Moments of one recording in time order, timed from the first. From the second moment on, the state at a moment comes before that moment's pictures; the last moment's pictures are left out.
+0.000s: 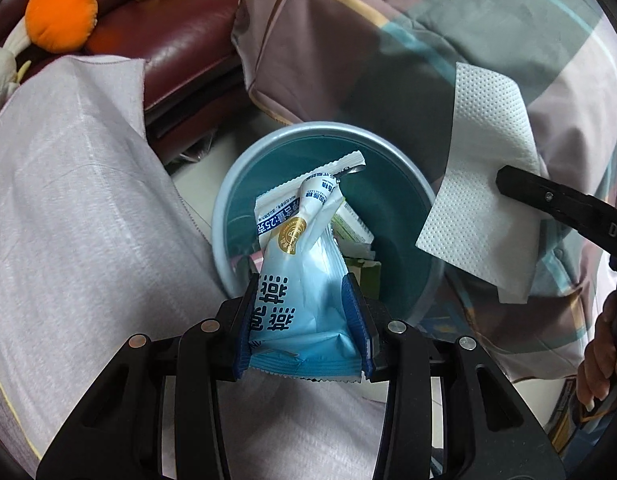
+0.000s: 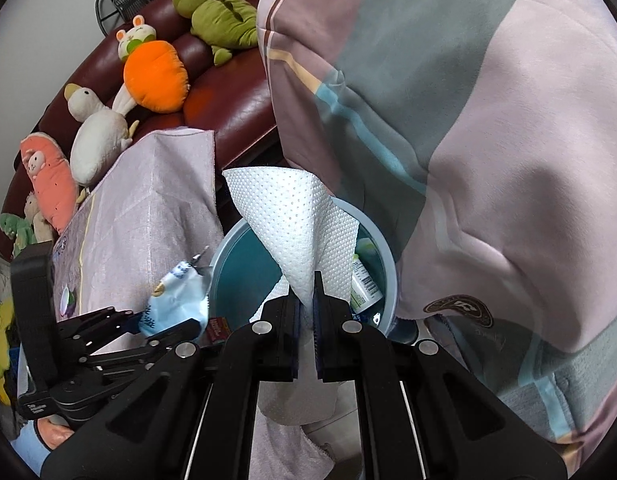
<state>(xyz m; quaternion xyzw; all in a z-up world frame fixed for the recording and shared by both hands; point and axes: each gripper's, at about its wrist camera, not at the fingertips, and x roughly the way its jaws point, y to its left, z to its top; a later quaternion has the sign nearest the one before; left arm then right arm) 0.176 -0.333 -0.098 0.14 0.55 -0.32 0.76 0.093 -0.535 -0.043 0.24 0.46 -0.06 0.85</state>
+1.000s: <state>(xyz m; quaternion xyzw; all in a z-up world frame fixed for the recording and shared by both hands) 0.178 -0.283 -0.084 0.09 0.54 -0.29 0.79 0.134 -0.511 -0.060 0.21 0.49 -0.05 0.84</state>
